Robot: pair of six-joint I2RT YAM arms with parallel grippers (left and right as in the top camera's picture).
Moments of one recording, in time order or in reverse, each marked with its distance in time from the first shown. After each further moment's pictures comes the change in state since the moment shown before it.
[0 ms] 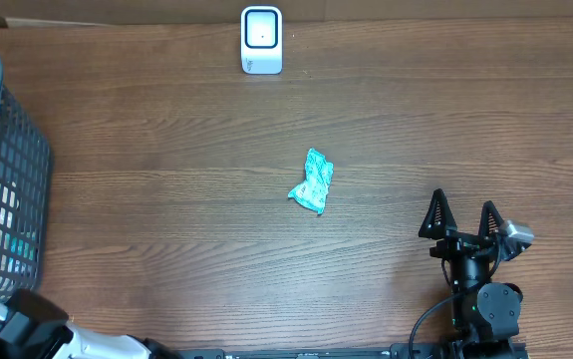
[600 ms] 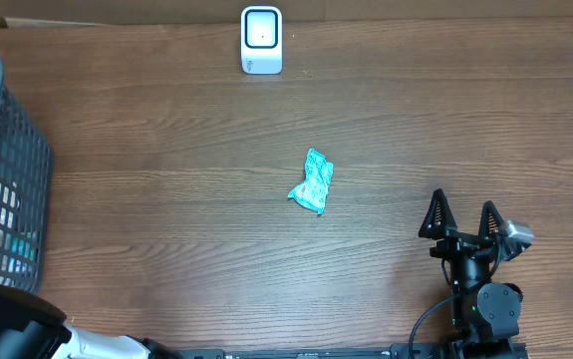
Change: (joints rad) left arm 0.020 0.002 -0.648 0.233 -0.057 0.085; right arm 0.000 0.000 0.000 0.000 0.000 0.000
